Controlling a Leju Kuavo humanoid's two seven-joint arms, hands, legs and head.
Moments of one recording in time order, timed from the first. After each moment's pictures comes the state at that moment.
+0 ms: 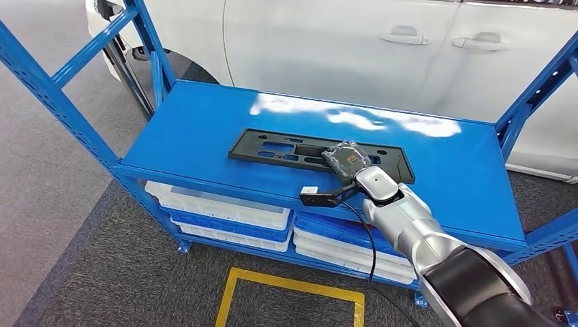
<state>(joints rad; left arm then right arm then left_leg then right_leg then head) -0.14 -0.17 0.95 -0.20 -1.36 0.02 -0.09 -0.89 -0.10 0.57 -0.44 1.40 -0.29 -0.11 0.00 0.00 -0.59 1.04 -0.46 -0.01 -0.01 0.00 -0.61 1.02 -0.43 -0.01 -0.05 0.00</state>
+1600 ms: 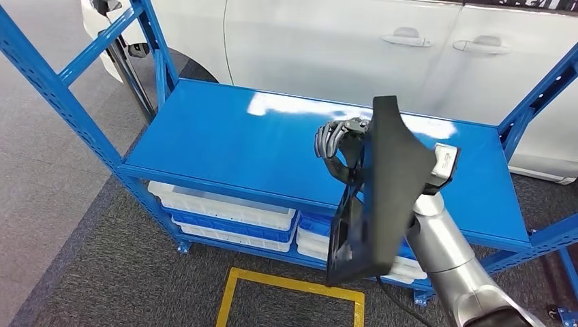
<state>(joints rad) -0.12 -0.16 0.95 -0.20 -1.34 0.06 -0.13 -0.55 -0.24 0.36 -1.52 -0.20 0.56 -0.53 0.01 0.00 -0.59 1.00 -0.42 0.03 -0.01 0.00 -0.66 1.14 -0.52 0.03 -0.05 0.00</state>
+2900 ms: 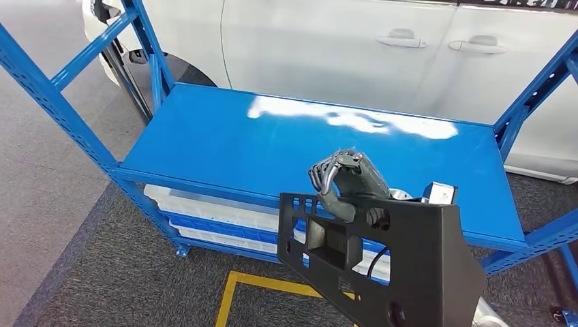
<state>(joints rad) -0.12 -0.16 0.95 -0.20 -1.37 0.08 -0.13 -0.44 -0.23 0.38 -1.64 -0.17 0.55 -0.53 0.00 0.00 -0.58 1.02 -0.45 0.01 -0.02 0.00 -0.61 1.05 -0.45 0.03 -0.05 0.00</state>
